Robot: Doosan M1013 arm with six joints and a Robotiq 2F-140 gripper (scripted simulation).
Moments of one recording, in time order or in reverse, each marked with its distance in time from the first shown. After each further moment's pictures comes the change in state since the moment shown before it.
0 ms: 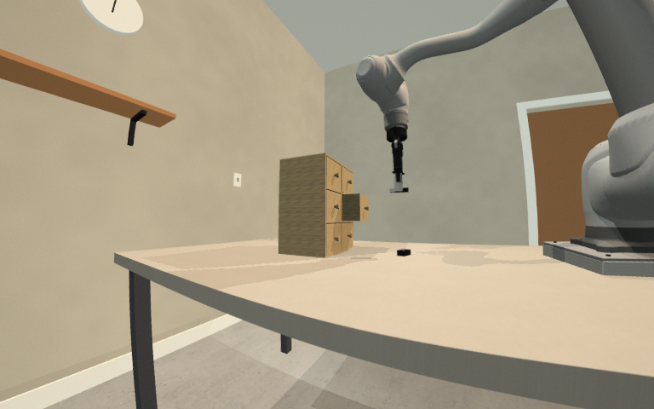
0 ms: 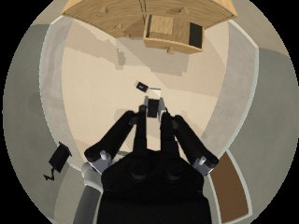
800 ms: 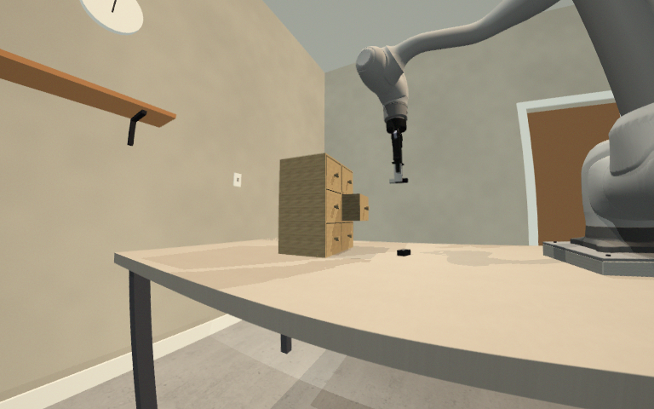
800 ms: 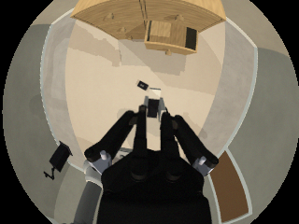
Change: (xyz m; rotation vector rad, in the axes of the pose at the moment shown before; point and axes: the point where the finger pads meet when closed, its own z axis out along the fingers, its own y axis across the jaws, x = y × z) arm 0.000 0.000 -0.035 0.000 0.001 0.000
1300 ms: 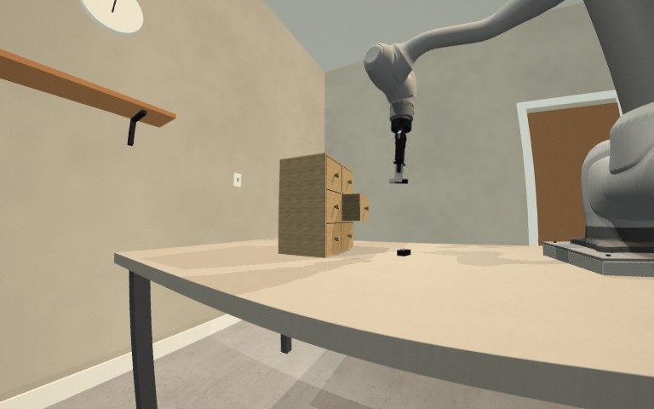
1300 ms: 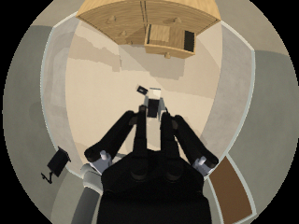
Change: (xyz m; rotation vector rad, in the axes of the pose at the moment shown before) arm -0.002 0.000 0.001 -0.001 0.089 0.001
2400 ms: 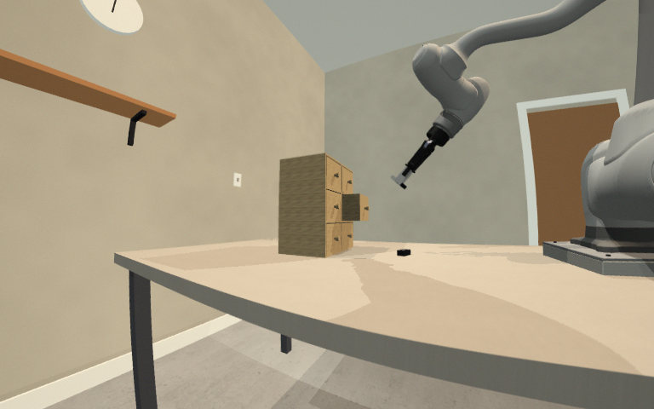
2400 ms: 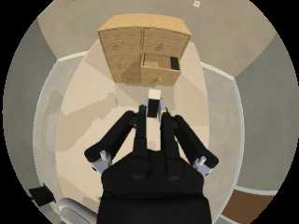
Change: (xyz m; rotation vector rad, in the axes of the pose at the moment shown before) arm -0.017 0.002 0.009 -0.044 0.663 0.025
